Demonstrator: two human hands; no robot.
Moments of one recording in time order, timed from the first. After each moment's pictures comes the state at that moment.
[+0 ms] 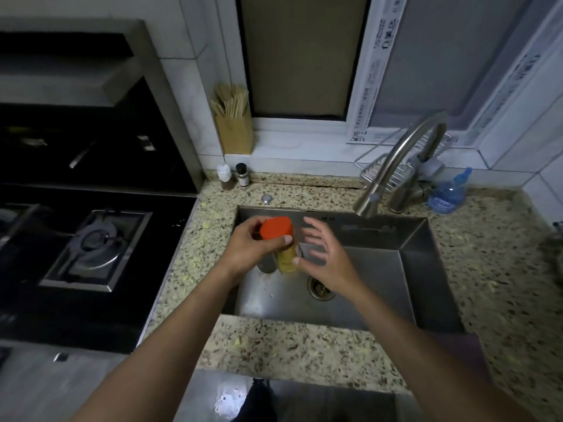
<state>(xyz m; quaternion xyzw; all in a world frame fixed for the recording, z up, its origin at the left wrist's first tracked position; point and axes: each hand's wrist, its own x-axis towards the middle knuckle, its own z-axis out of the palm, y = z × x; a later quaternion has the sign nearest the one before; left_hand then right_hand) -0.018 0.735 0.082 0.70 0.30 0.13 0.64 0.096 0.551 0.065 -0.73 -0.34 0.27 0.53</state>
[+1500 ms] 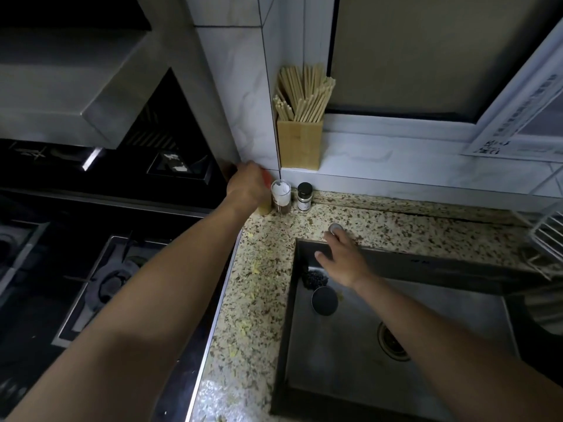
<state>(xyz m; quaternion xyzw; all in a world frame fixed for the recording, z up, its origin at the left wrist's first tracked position) 0.140 1.082 0.025 0.88 0.44 -0.02 0.18 0.201 0.826 -0.083 -0.86 -0.36 0.32 0.18</state>
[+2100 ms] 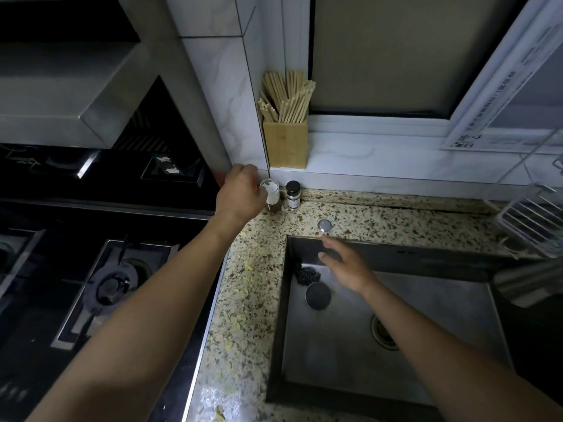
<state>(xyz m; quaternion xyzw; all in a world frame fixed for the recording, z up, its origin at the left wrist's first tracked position) 0.106 1.051 0.031 0.91 0.34 0.13 0.21 0.189 0.781 -0.066 -0.79 -0.23 0.39 0.42</state>
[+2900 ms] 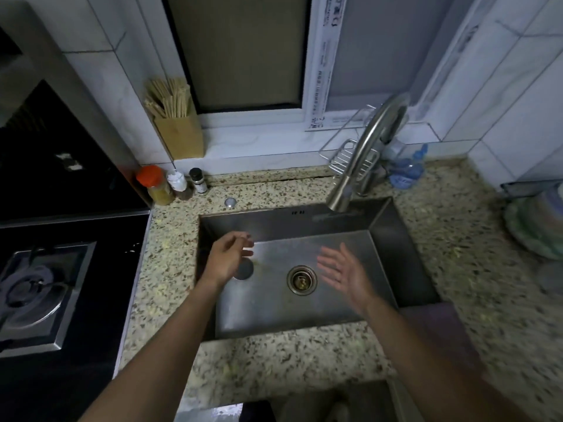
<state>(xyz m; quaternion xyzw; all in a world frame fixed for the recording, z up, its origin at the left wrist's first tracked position) 0.034 0.772 0.007 0.66 0.36 0.08 0.66 0.134 0.502 -0.017 -0.64 0.06 0.39 0.66</state>
